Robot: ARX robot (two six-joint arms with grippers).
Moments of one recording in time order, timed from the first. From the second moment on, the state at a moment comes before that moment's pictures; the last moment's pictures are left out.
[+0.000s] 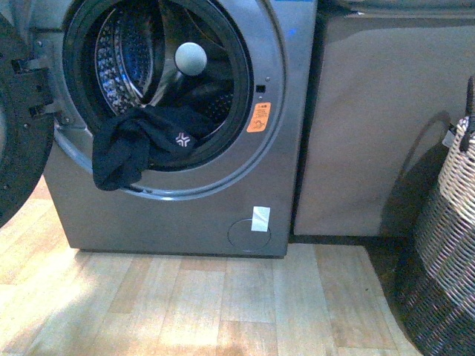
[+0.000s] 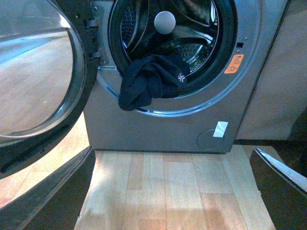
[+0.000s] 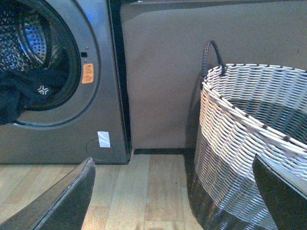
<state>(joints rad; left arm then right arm) 0.00 0.00 0.02 0.00 0.00 0.00 0.00 0.00 0.01 0.00 0.00 0.00</state>
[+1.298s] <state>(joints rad) 0.00 0.00 0.02 0.00 0.00 0.00 0.00 0.01 0.01 0.00 0.00 0.00</state>
